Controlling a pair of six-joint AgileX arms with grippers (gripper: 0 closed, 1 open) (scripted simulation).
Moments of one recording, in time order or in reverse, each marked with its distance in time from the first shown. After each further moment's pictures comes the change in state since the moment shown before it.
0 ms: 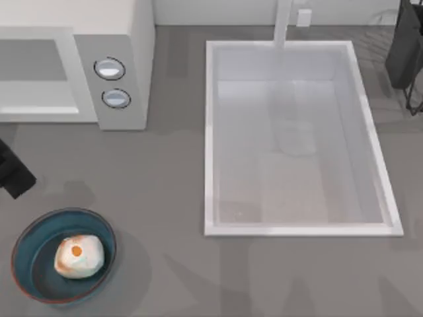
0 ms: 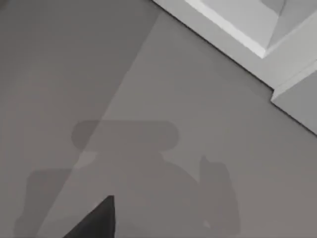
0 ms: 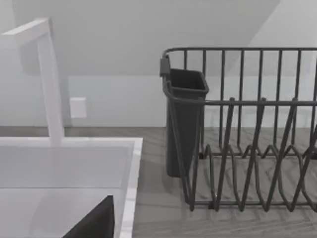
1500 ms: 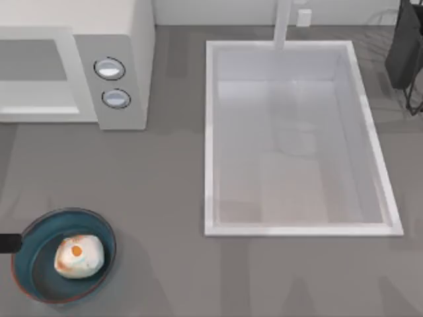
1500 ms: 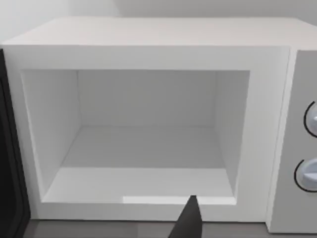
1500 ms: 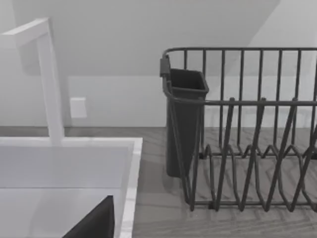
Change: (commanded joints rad) left arm 0.196 -0.659 -0.481 0.482 0.244 0.716; right arm 0.000 0.000 0.000 0.000 0.000 0.000
